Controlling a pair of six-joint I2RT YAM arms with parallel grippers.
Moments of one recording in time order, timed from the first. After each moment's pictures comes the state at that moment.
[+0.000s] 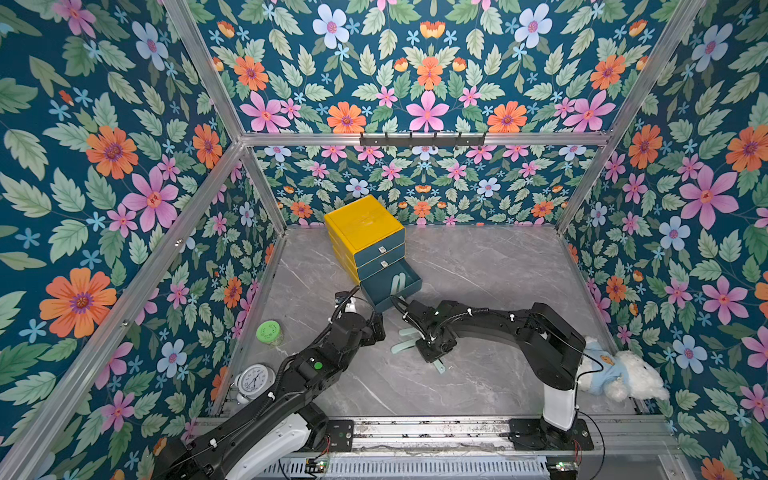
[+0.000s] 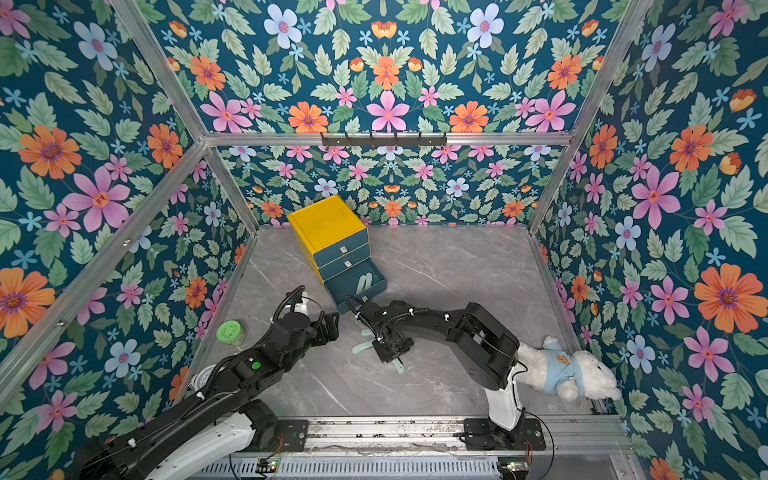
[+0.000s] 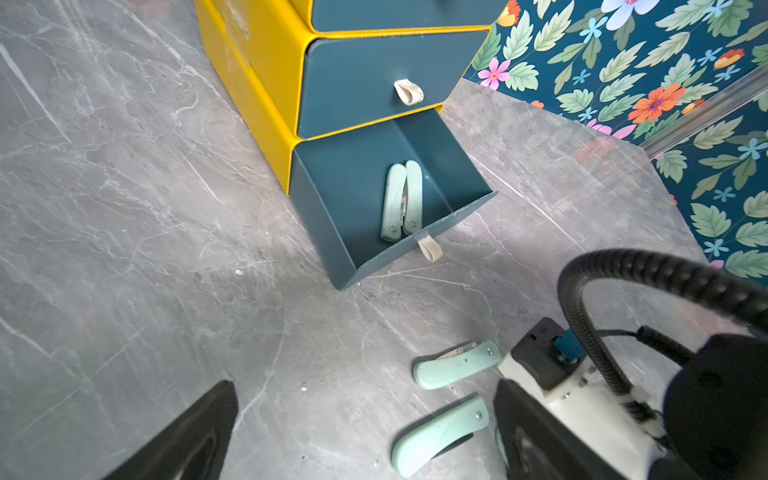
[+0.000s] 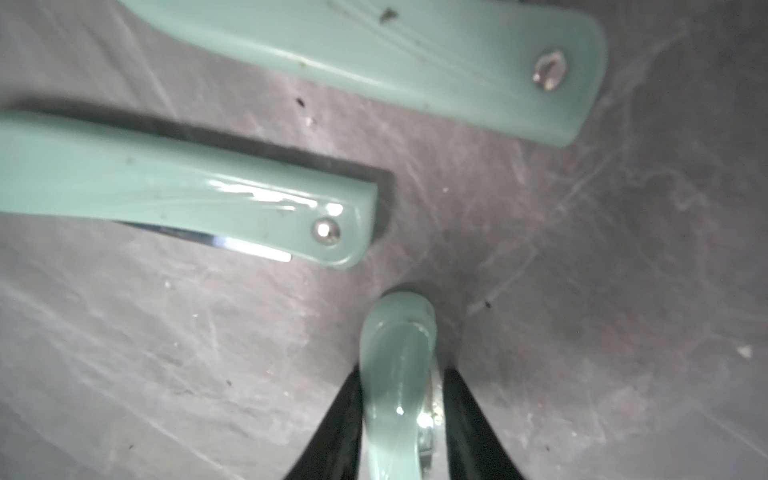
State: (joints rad) left arm -0.73 0.82 0.49 -0.29 -0.37 -0.65; right arm 0.94 1.95 1.26 -0.83 0.02 0.42
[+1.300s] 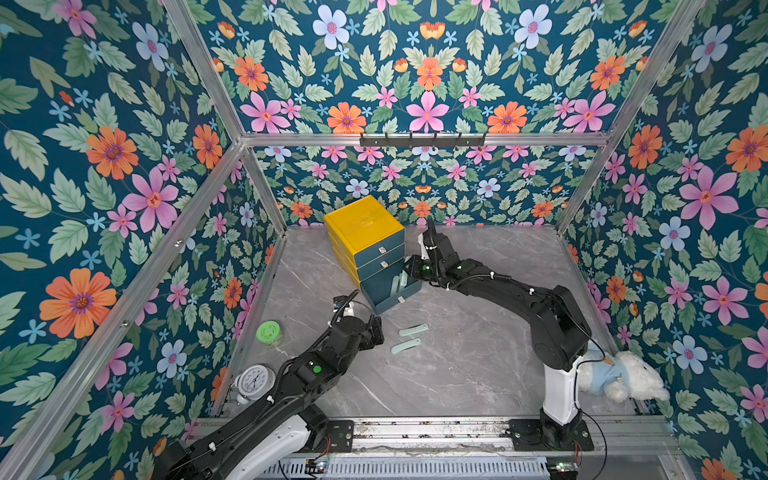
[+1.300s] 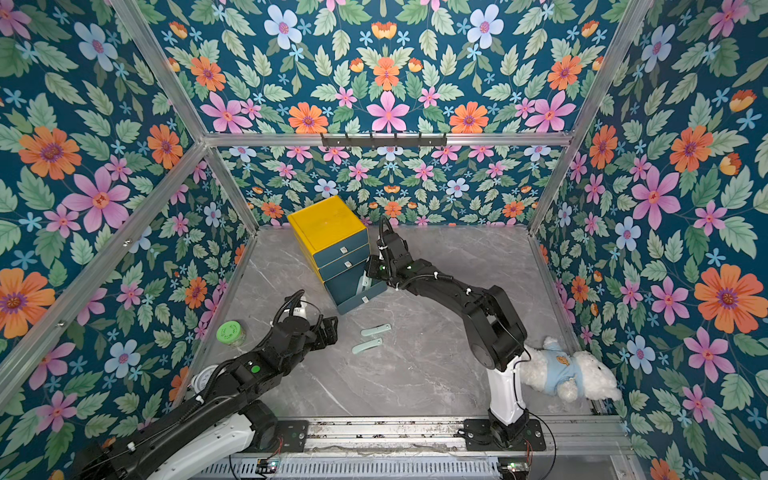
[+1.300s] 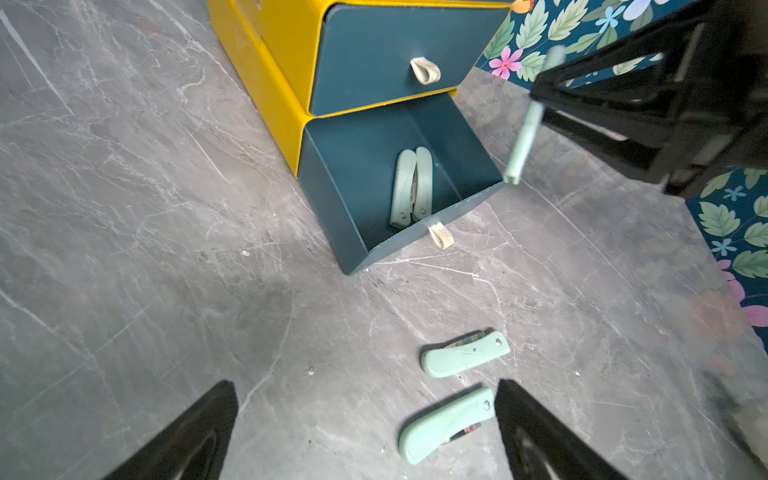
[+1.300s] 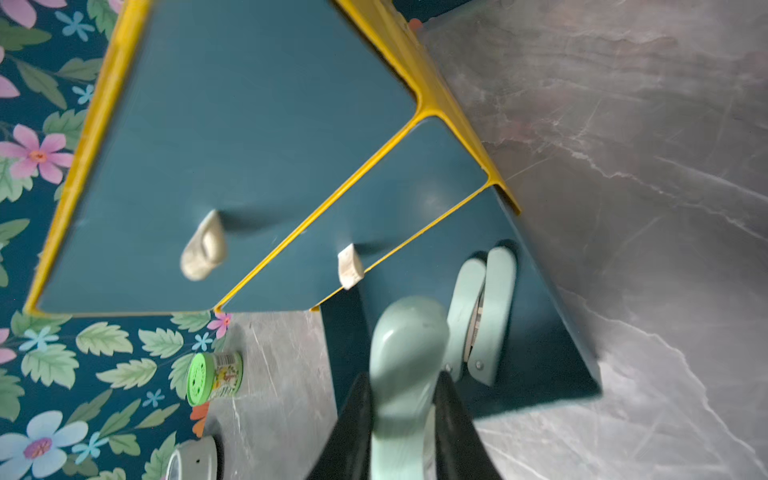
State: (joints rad) left arm -0.73 0.78 0.46 -0.30 -0.36 -0.68; right arm 0.65 2.00 1.55 -0.15 -0.15 0.75
